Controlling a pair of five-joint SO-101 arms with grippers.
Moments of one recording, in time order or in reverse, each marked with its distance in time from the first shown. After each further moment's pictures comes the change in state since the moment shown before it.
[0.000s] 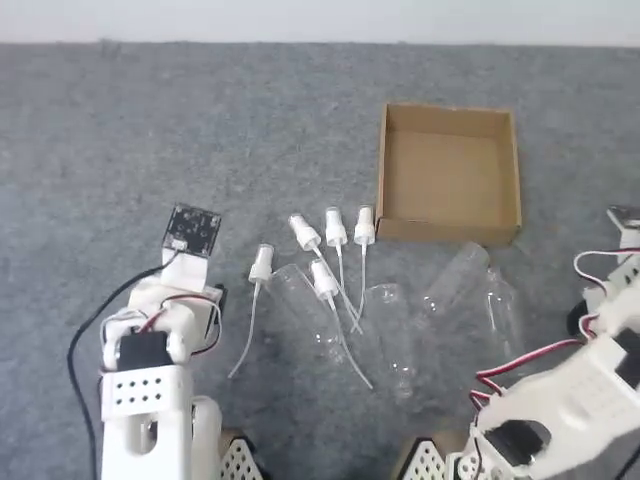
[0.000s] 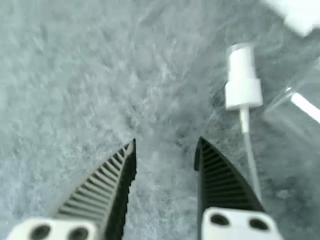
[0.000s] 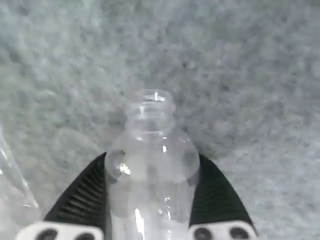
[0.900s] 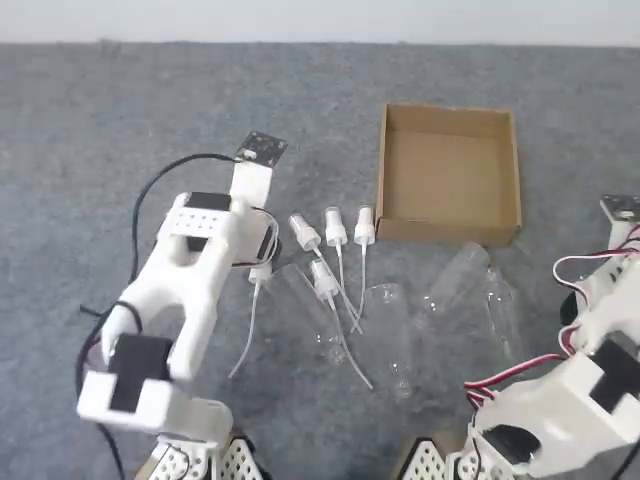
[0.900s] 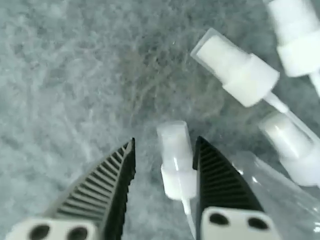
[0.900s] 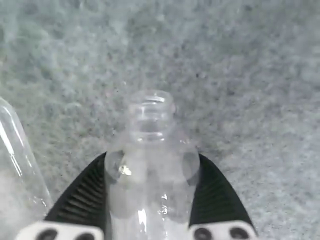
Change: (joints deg) left arm 14.8 67.7 -46.2 1.1 10.1; right arm -3.0 -10.2 9.3 -4.9 -3.4
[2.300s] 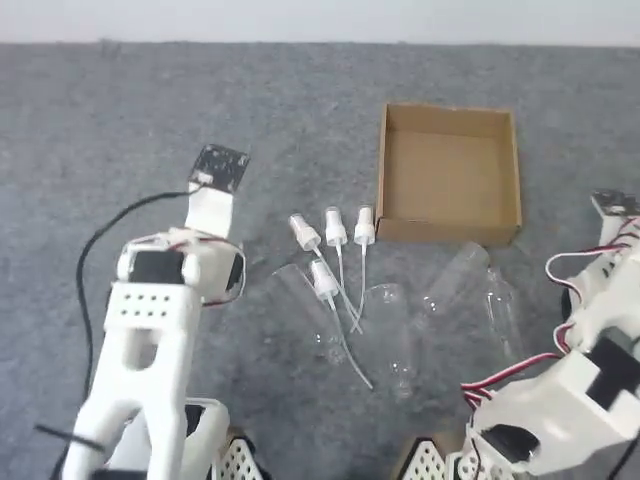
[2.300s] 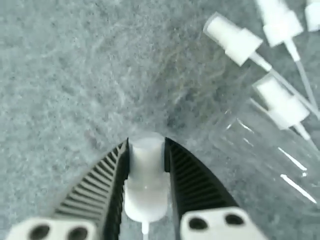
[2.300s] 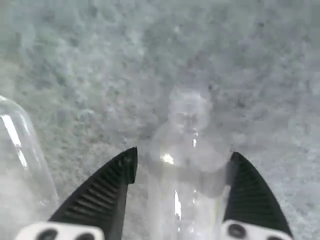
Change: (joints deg) left arm -4.7 -39.4 19.6 7.6 -1.8; right arm -3.3 0.0 0.0 0.0 0.0
